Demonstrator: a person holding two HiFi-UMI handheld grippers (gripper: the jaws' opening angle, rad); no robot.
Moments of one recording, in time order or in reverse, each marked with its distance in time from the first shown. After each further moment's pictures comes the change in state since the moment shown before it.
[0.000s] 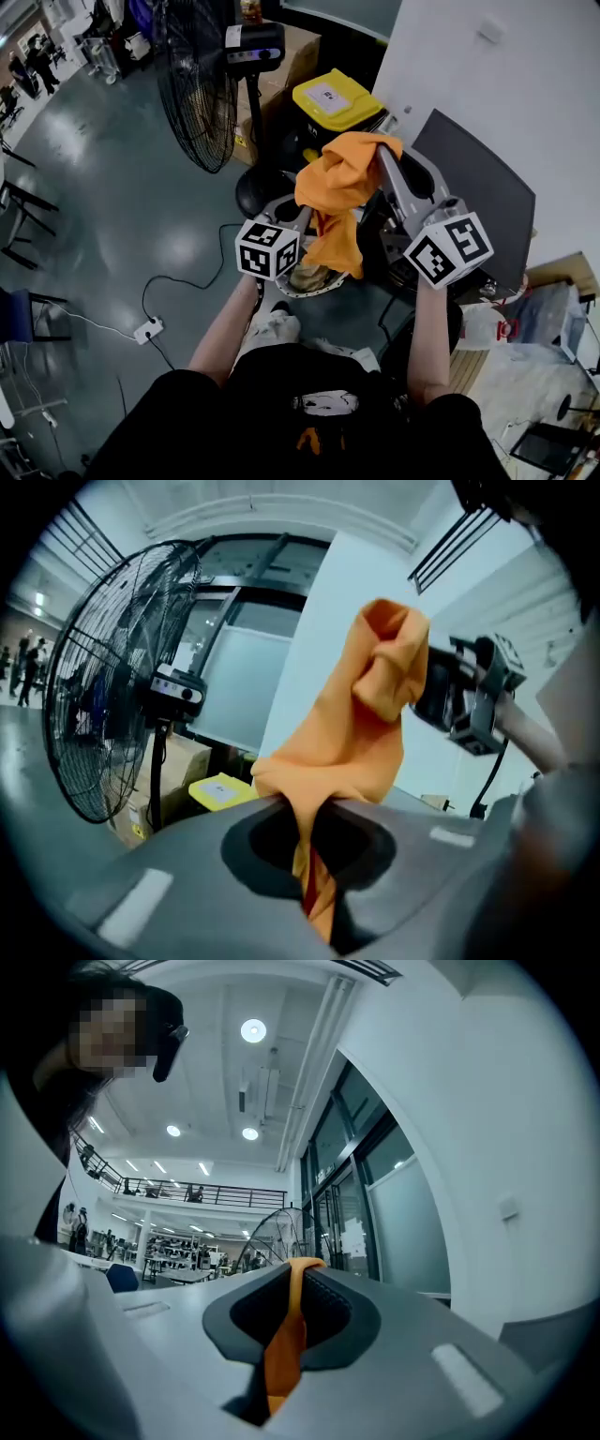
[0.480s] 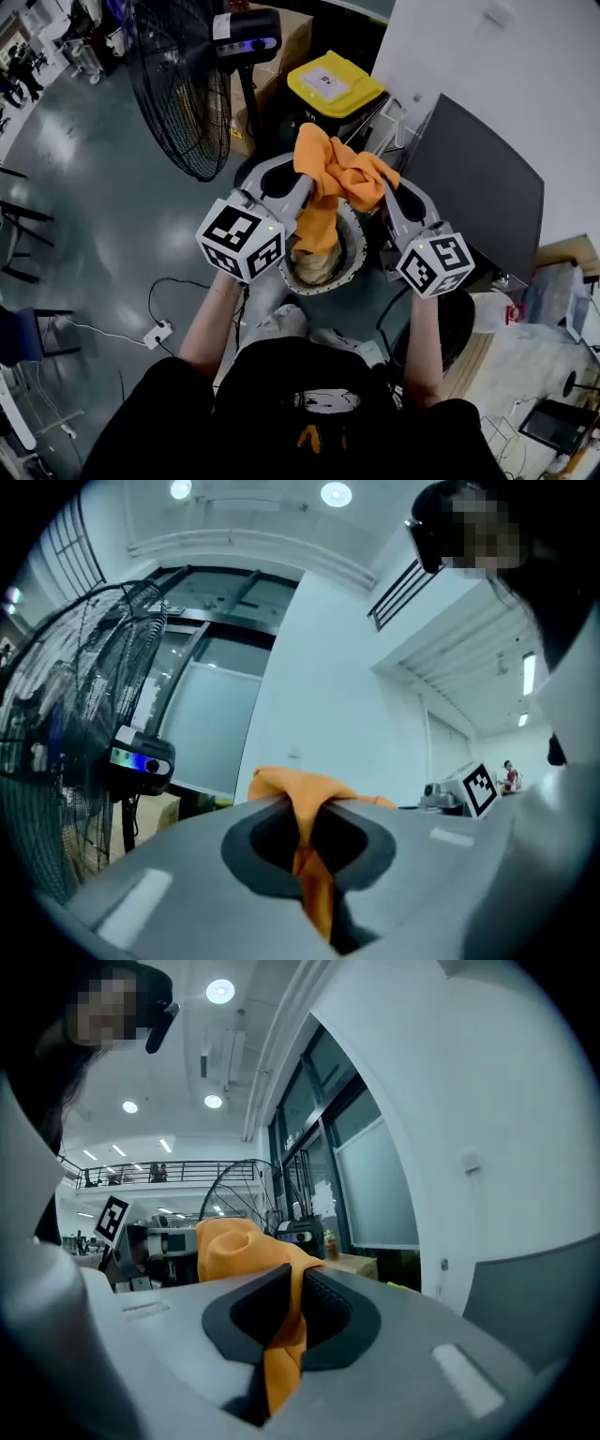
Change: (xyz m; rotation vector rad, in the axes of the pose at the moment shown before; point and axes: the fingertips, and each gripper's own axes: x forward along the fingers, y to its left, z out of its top) left arm -0.014 0.009 0.128 0.128 -0.210 -0.194; right arm 0.007 -0.034 -0.121 0.107 0.207 -0.190
